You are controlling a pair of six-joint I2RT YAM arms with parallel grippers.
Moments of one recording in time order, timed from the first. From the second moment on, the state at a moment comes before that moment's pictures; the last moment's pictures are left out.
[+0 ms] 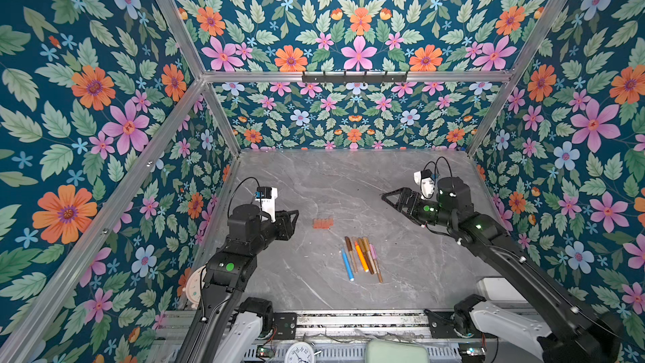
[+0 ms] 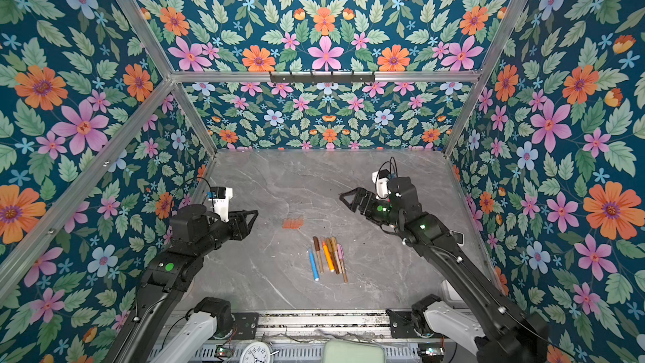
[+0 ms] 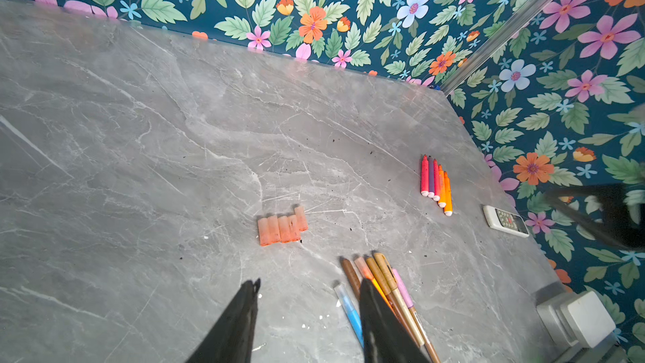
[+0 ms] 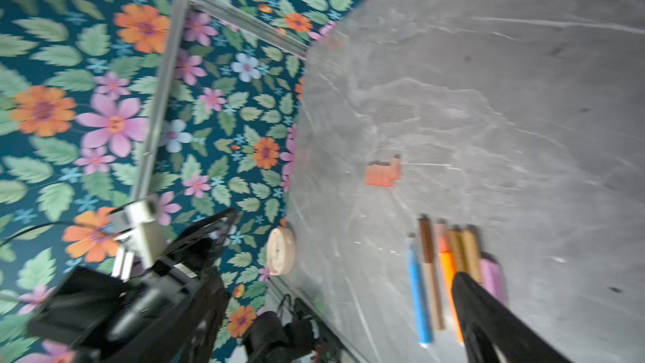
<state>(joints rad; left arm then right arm) -0.25 0.67 0.79 -0.58 0.24 -0.31 0.59 1.00 1.03 -0.42 -0.32 0.97</state>
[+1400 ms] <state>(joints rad) -0.25 0.75 0.79 -0.58 0.18 -0.31 0.94 0.86 1.05 -0.60 0.10 1.09</state>
